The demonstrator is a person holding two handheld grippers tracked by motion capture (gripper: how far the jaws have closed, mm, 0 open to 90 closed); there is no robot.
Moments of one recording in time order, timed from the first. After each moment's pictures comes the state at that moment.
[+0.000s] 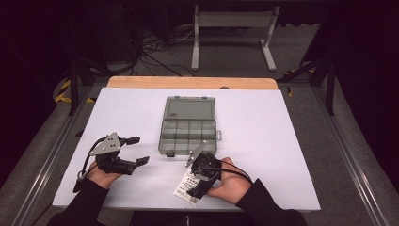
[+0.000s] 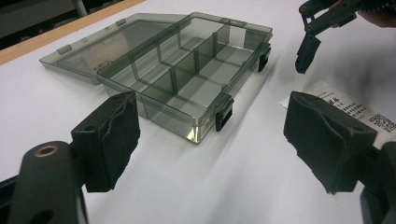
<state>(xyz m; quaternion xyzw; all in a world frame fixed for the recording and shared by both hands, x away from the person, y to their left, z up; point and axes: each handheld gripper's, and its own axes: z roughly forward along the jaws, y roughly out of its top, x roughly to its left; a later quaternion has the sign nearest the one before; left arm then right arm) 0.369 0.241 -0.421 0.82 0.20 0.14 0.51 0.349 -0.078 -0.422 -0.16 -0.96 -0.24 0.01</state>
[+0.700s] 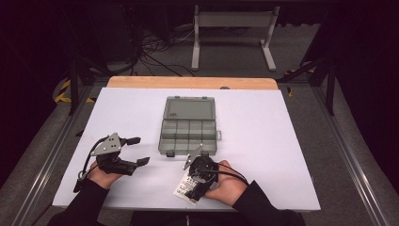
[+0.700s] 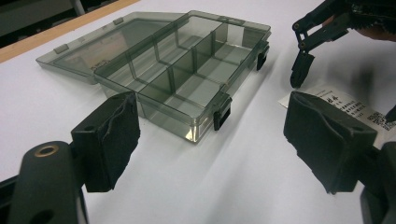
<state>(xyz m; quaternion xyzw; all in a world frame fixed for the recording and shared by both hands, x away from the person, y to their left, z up) 0.369 0.239 -0.422 0.82 0.20 0.14 0.51 0.350 -0.072 -0.437 -0.17 -0.96 -0.24 0.02</state>
